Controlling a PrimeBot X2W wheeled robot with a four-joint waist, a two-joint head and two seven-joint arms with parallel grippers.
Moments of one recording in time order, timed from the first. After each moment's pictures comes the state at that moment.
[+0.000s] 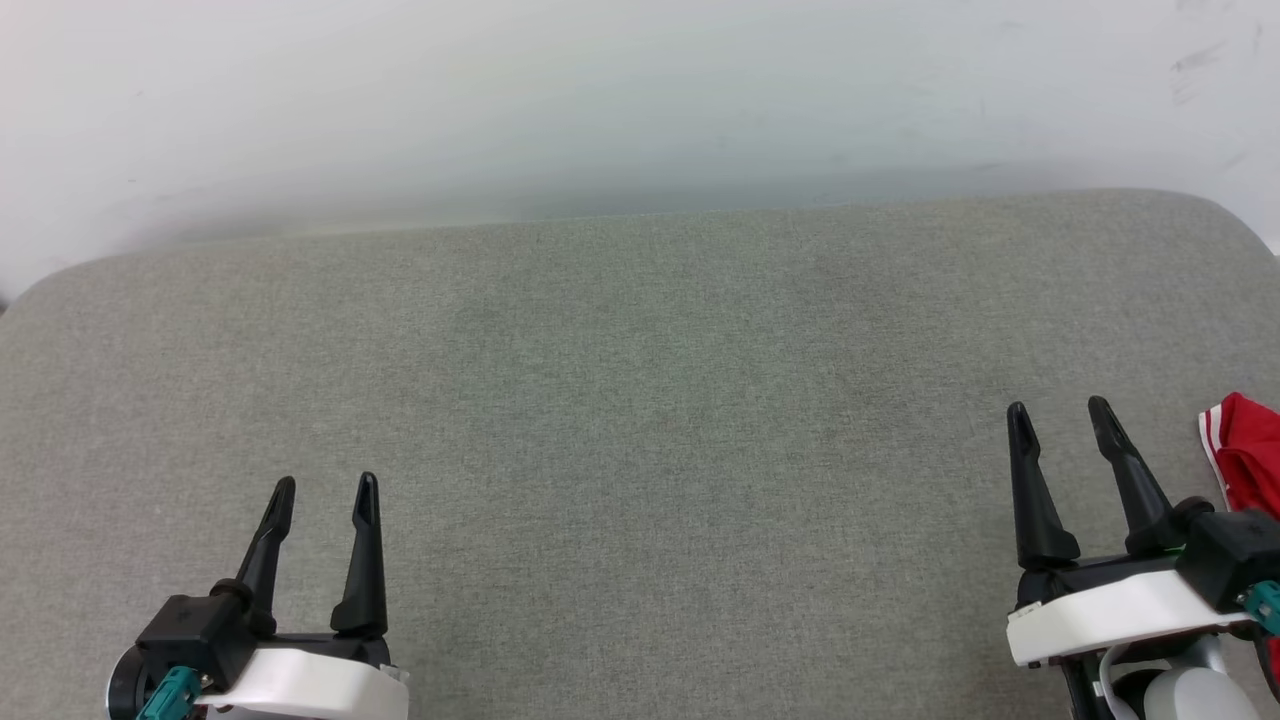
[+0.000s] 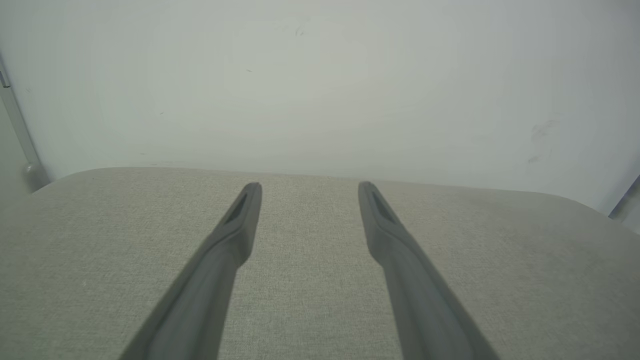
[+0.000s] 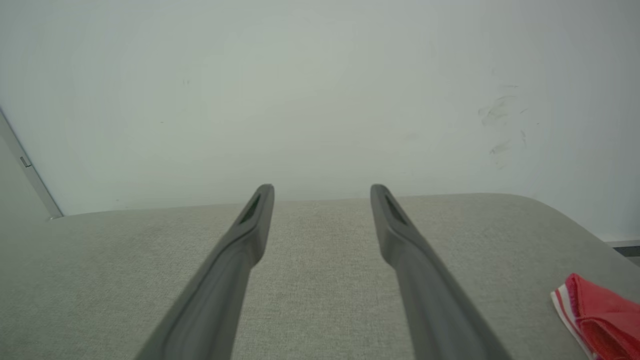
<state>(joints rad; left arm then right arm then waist) 0.04 0.08 0.06 0.02 -0.22 -0.13 -0.26 -0.06 -0.08 -0.02 0.04 0.19 0.13 -0.21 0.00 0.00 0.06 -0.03</state>
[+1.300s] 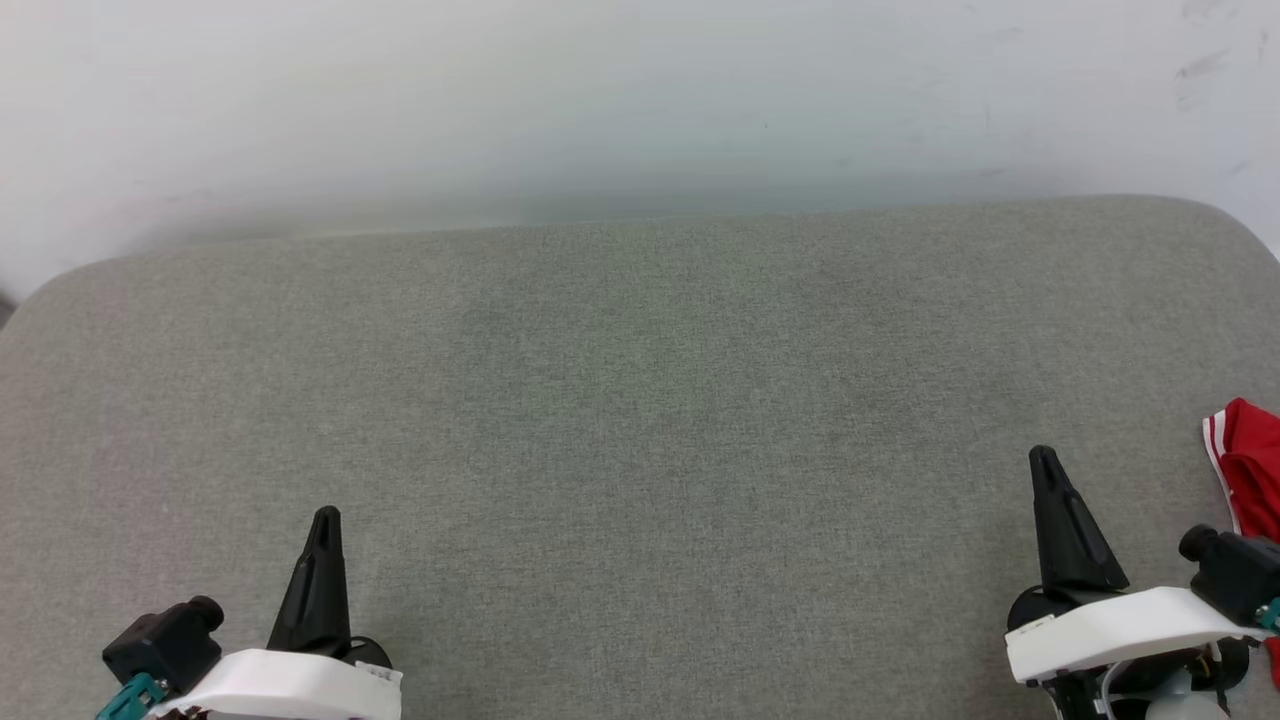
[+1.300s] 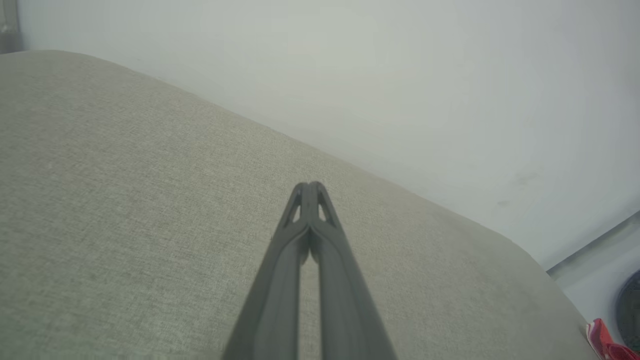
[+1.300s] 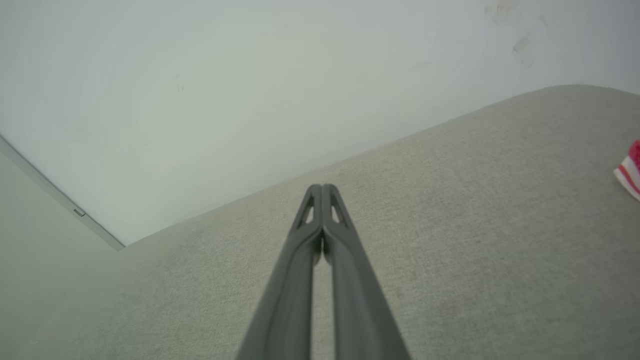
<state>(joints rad) 0.03 0.06 0.07 0.10 -0.55 -0.13 -0.19 -0.04 -0.06 -0.01 0.12 0.51 0.13 -0.16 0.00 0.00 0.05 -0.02</state>
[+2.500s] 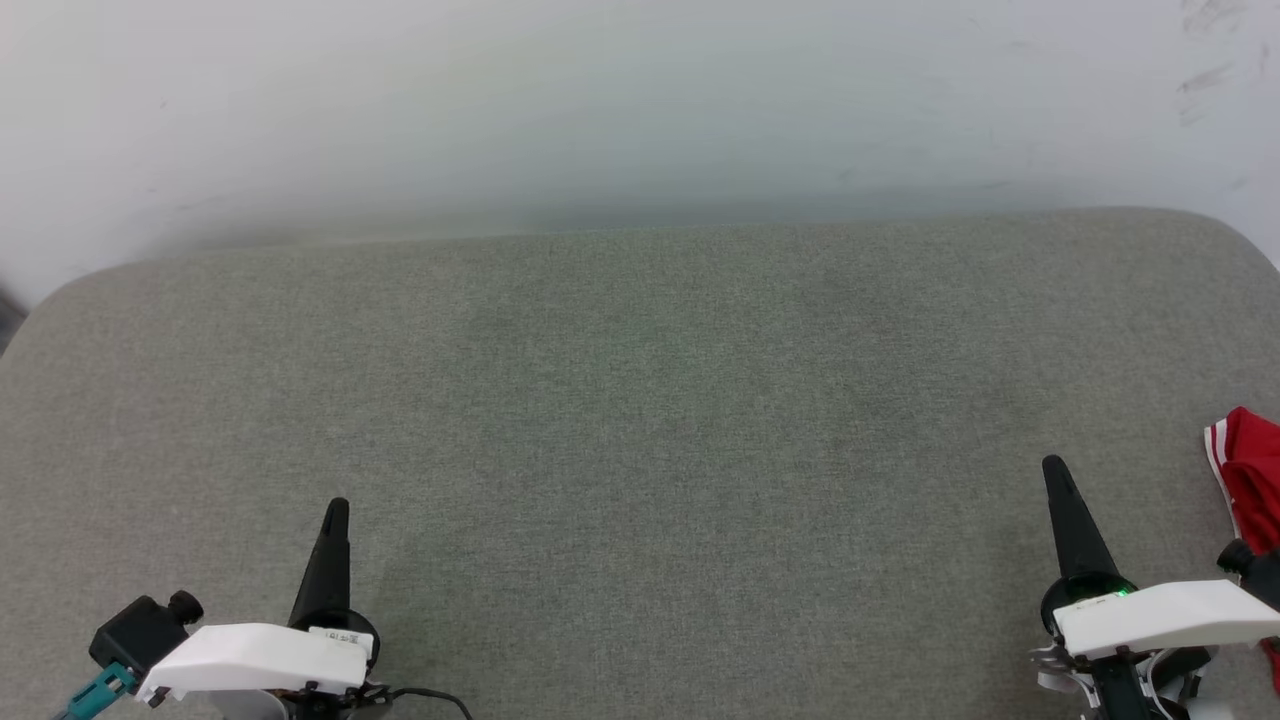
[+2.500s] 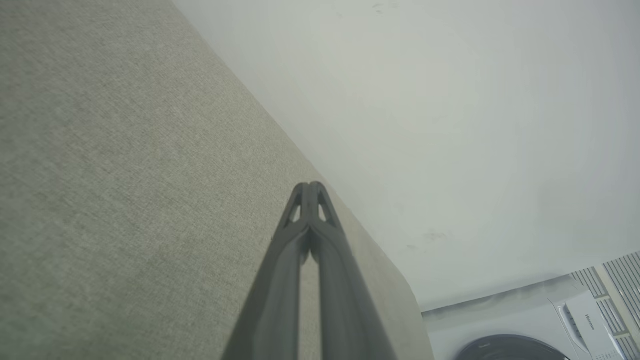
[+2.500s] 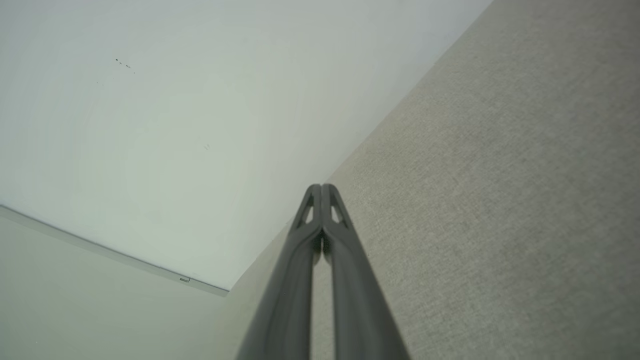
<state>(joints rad) -0.02 0.06 0.08 0.16 -1.02 -0.13 -0.06 -0.06 -0.07 -0.03 0.17 1.01 0.13 -0.06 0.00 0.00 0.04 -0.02</state>
